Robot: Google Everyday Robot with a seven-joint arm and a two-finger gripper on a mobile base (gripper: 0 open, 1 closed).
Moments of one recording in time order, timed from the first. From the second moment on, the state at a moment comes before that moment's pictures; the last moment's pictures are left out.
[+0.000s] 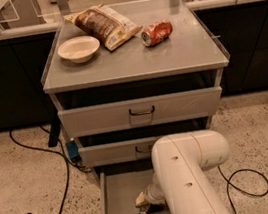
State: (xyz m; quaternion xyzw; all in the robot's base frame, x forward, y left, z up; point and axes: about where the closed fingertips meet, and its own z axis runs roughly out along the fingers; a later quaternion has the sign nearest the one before) arm 0.549 0.014 0.111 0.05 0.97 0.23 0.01
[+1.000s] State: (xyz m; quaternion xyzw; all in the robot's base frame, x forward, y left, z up) arm 0.549 0.014 0.111 0.05 0.97 0.23 0.01
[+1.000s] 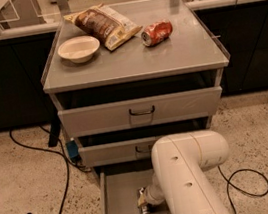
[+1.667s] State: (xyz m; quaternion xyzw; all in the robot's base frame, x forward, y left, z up) arm 0.552 0.001 0.130 0.05 0.96 0.26 0.02
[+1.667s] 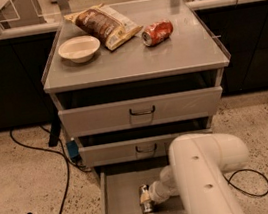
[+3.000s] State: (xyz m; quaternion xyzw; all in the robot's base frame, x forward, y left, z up) arm 0.574 -0.037 0.319 -0.02 0.92 0.36 0.16
